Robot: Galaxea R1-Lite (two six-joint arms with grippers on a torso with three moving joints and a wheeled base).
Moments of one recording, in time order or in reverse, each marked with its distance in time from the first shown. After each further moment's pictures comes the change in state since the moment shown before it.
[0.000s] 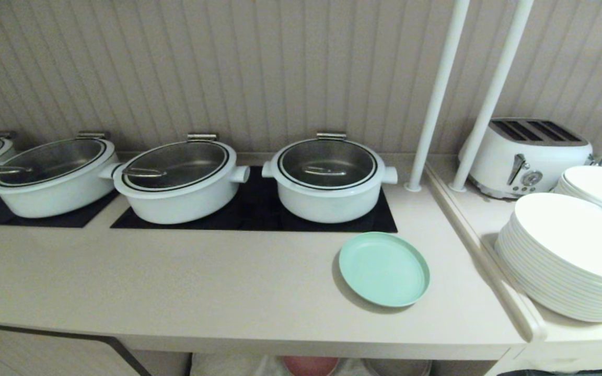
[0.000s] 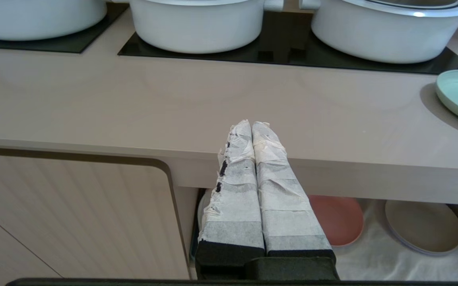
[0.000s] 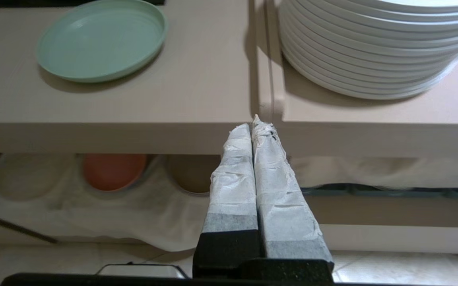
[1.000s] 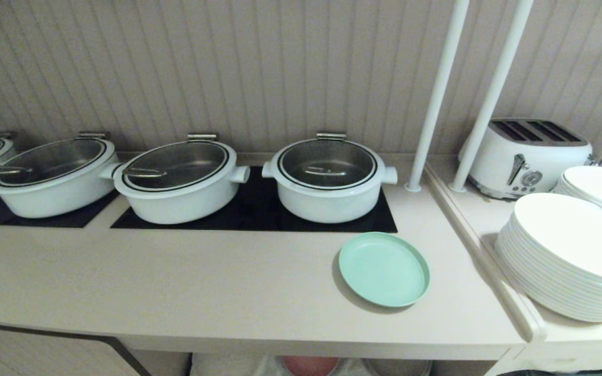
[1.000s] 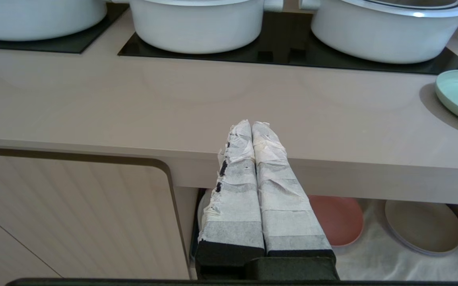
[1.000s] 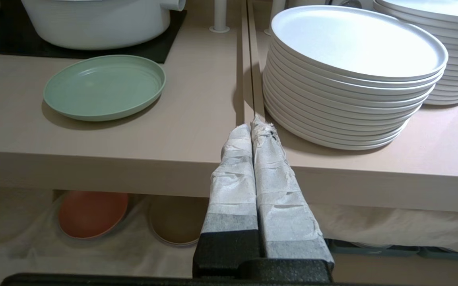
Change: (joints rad) left arm 0.000 0.000 0.000 0.000 0.000 0.000; right arm -0.034 -0.272 0.003 0.038 0.021 -0.087
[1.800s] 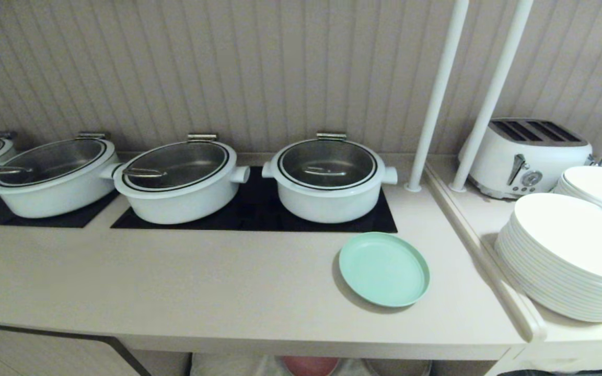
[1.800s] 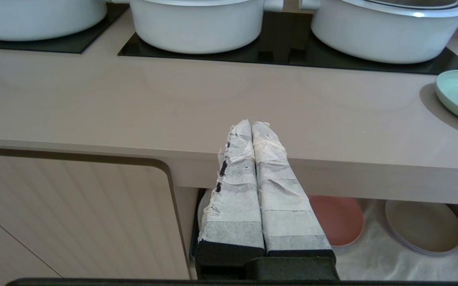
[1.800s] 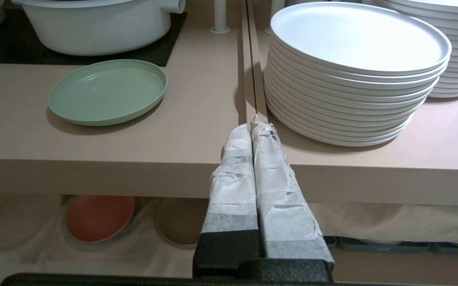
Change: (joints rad) left arm 0.000 0.000 0.000 0.000 0.000 0.000; right arm 0.000 0.000 -0.001 0.001 -0.004 0.042
